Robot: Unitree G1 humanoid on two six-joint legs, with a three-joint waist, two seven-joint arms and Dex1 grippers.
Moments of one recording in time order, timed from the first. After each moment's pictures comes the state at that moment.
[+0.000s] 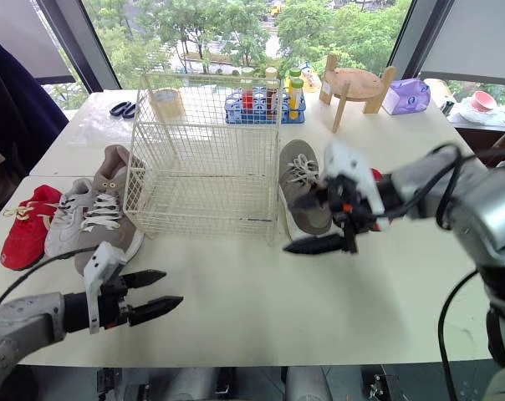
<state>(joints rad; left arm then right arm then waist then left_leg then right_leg) 0.22 0.83 0.27 -0.59 -0.85 0.83 -0.73 -0.86 -1.03 0.09 -0.37 0.79 1.08 1.18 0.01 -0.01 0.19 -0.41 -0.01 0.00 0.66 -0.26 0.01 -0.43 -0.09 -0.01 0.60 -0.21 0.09</state>
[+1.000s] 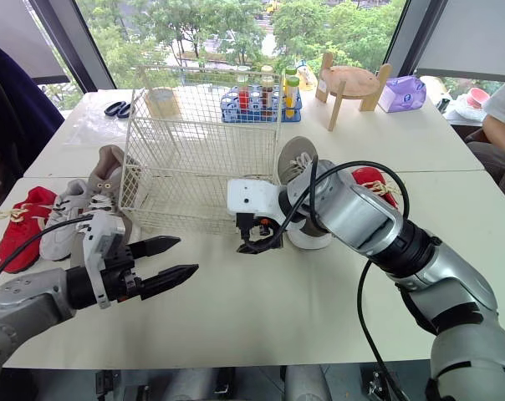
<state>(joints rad) 0.09 0.77 0.29 -0.71 -1.05 0.85 -0.54 -0.99 -0.70 0.62 -0.35 0.22 0.99 1.07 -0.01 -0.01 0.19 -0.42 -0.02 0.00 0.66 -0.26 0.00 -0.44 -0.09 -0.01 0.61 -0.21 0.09</state>
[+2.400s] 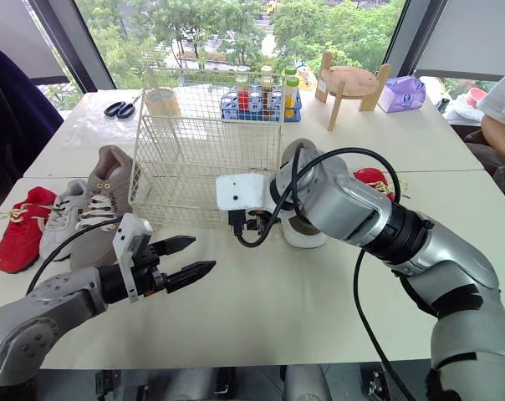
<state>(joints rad) 0.03 0.63 0.13 -0.64 -0.85 0.81 -0.54 -1.14 -0.72 0.76 -0.31 0.06 0.96 1.11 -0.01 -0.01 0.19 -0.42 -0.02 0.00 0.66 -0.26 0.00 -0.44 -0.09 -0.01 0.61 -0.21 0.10</state>
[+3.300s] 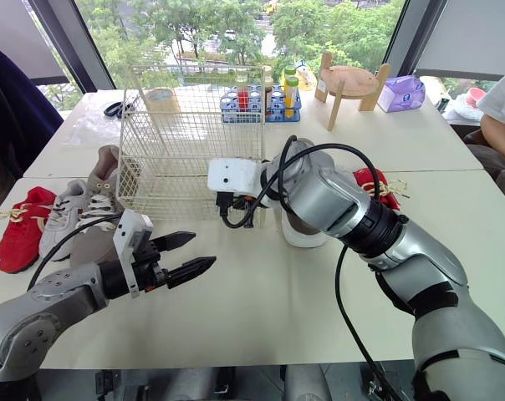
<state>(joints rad) 0.00 0.63 0.13 -0.64 -0.84 0.83 -0.54 -1.15 -0.57 0.70 -0.18 0.01 1.00 1.01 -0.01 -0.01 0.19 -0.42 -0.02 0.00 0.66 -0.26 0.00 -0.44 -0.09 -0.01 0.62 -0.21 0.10</state>
